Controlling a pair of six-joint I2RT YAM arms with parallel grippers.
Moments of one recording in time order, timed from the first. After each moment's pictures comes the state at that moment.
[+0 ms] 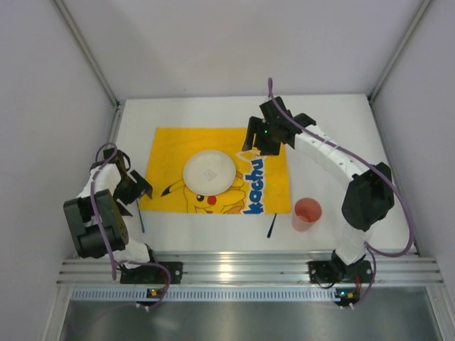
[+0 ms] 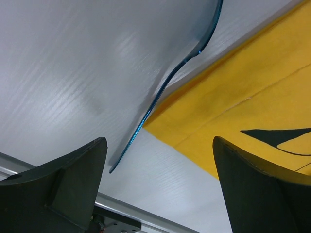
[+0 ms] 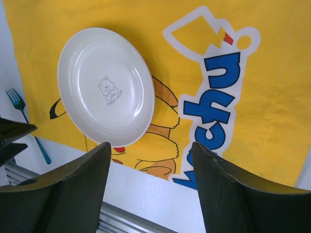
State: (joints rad) left arm 0.31 1.50 0.91 -0.84 -0.05 -0.52; right arm 0.57 1.77 1.59 -0.73 -0.06 0.68
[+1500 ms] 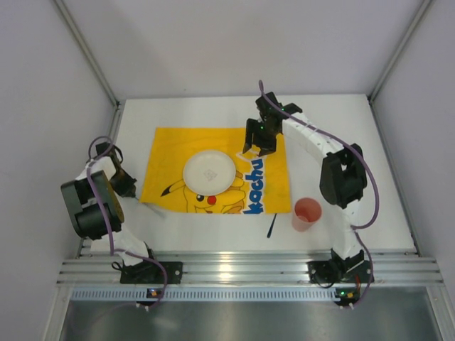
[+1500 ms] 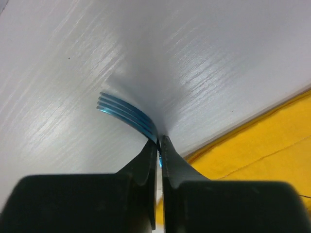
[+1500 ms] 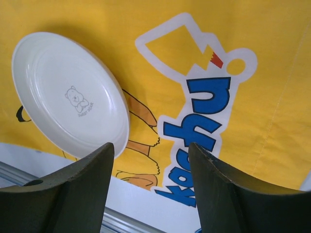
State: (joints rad) left arm 0.40 1.69 1.00 -0.63 -0.07 -0.47; right arm 0.50 2.08 1.86 -0.88 -0.18 0.57
